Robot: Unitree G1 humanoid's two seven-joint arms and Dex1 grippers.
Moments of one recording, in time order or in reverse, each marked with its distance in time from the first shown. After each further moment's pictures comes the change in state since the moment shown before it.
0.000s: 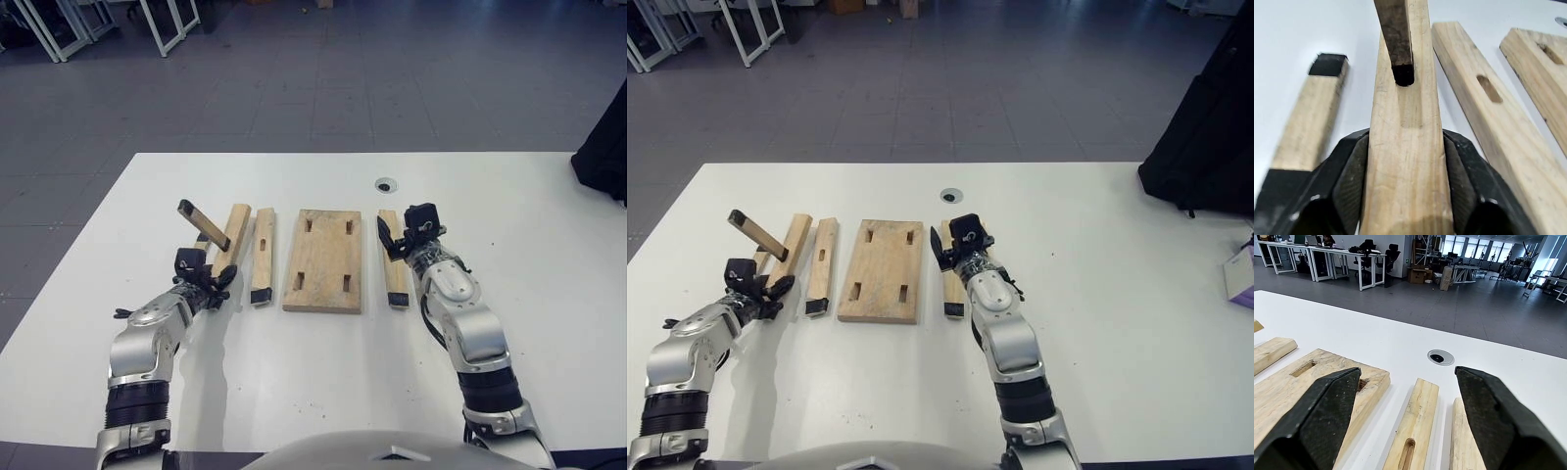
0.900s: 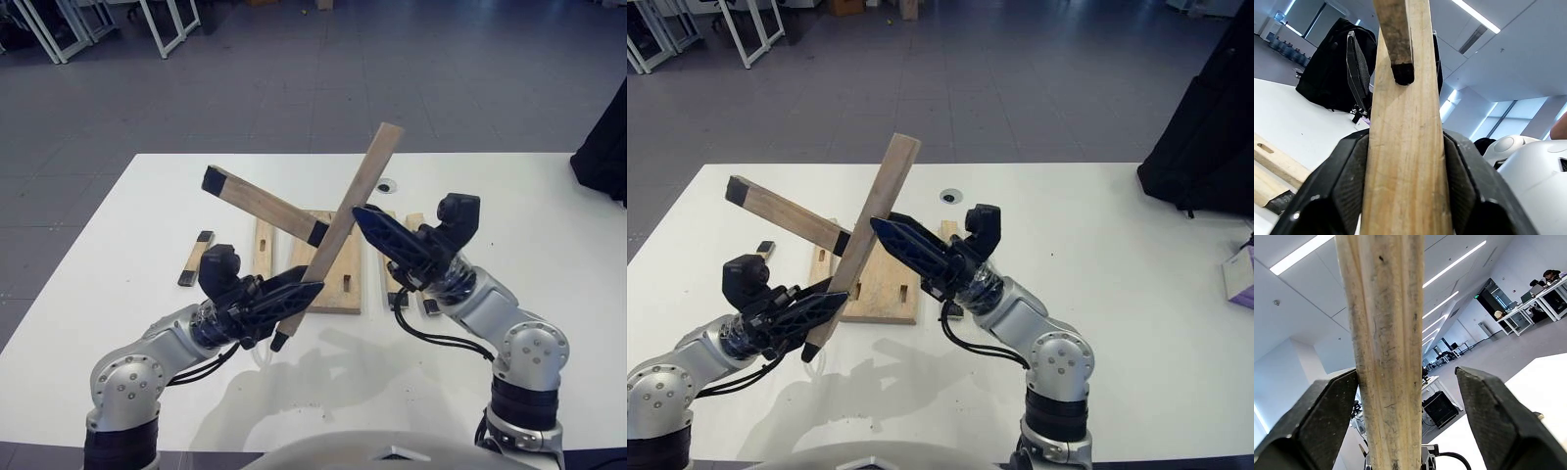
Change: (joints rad) left arm 0.182 0.048 -0.061 -0.534 -0.976 0.334 -0.534; right arm 0.061 -0.011 -0.238 -0.275 1.369 0.379 0.310
